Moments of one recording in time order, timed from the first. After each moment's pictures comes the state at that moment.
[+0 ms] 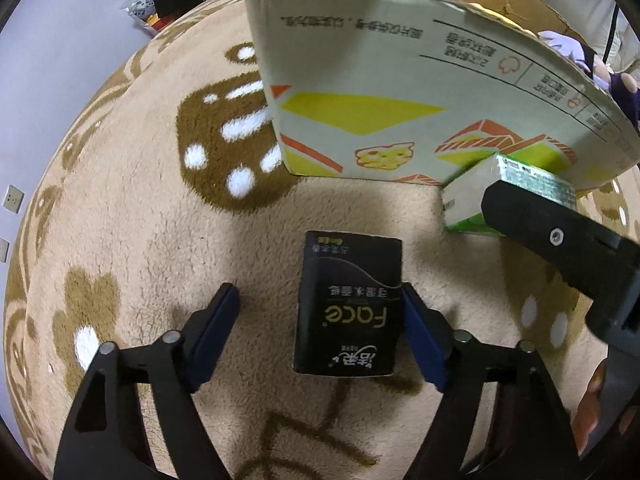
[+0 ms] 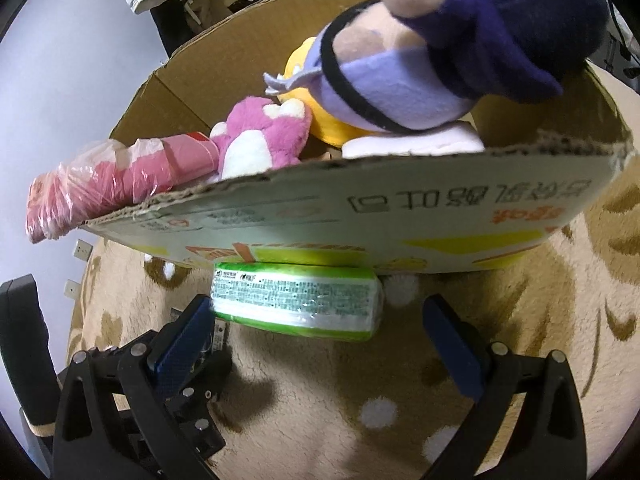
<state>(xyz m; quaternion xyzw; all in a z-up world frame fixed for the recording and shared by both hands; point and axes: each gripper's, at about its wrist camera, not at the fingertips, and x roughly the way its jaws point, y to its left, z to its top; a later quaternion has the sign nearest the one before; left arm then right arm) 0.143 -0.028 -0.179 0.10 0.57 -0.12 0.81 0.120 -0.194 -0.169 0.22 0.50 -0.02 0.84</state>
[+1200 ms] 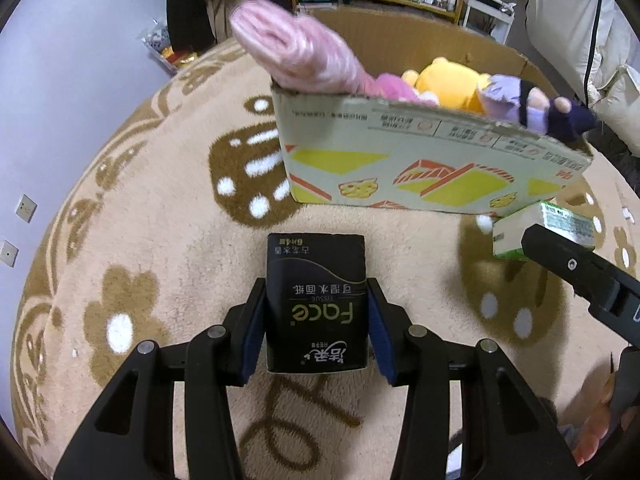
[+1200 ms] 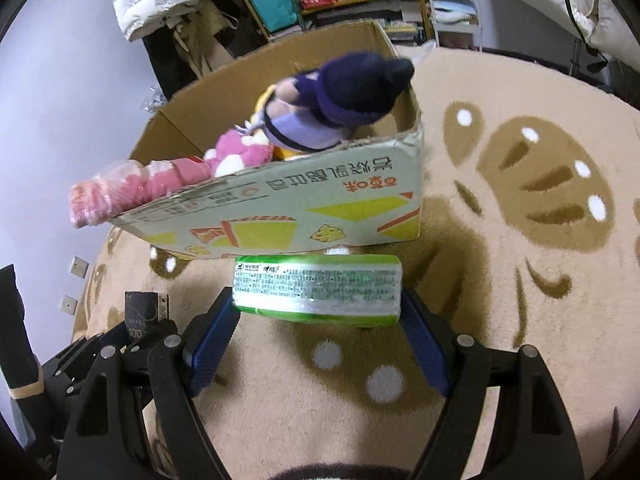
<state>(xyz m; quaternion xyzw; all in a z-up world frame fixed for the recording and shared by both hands) 0.097 -0.025 -0.123 0.09 0.51 -0.11 0.85 0.051 -0.222 -0.125 0.23 0.46 -0.05 0.86</state>
